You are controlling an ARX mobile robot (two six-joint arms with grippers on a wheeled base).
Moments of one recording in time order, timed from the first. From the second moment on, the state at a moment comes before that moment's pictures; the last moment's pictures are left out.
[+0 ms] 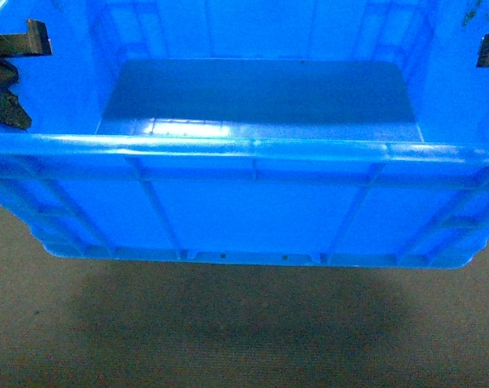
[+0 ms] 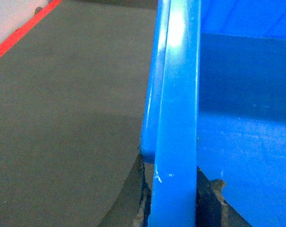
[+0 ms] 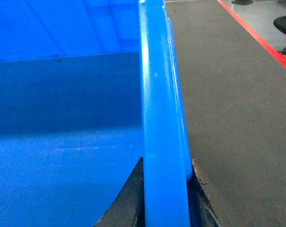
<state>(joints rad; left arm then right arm) -0.18 1.38 0.75 0.33 -0.22 -0.10 0.22 1.42 0.71 0.51 0.23 0.15</state>
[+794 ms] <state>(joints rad) -0.18 1.37 0.73 0.36 -0.17 -0.11 0.21 1.41 0.69 0.53 0.27 0.12</state>
